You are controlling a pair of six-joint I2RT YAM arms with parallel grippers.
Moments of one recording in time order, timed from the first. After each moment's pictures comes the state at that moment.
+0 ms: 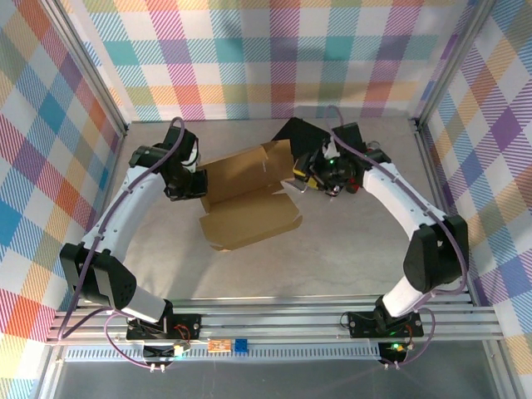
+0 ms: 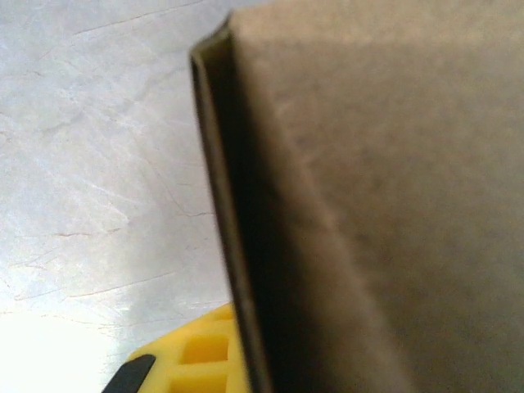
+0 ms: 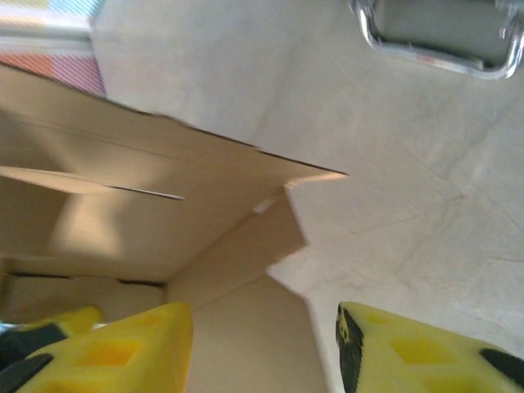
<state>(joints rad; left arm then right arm) -0.28 1.49 1.50 -1.19 0.07 -0.38 0.37 1.61 1.34 -0.61 -0.54 0.88</state>
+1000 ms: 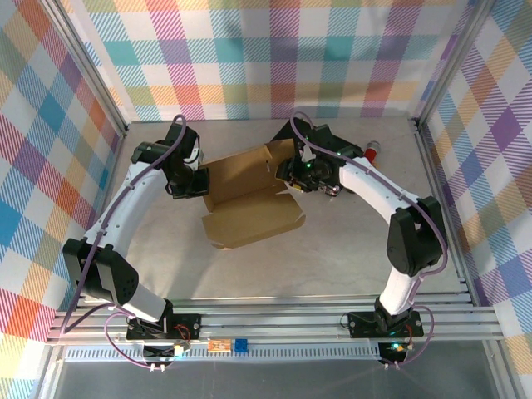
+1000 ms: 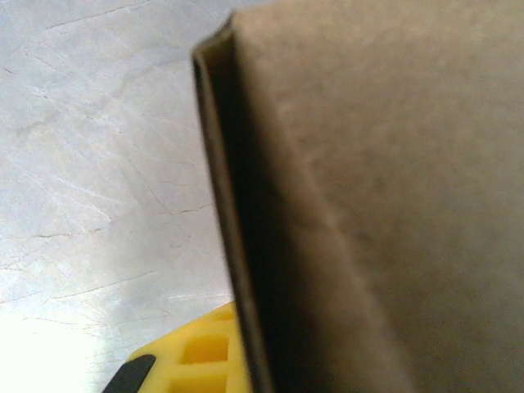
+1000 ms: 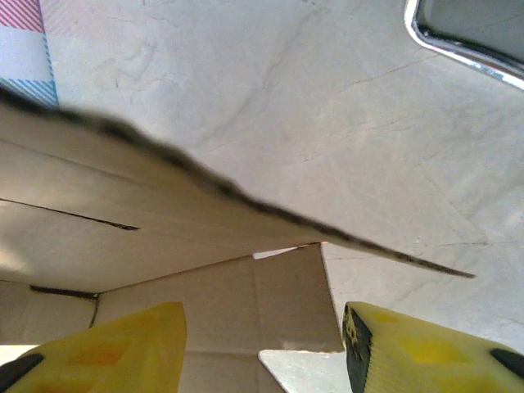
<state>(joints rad) -0.28 1.53 1.53 -1.22 0.10 -0.37 0.48 1.77 1.47 -0.63 -0.43 0.75</state>
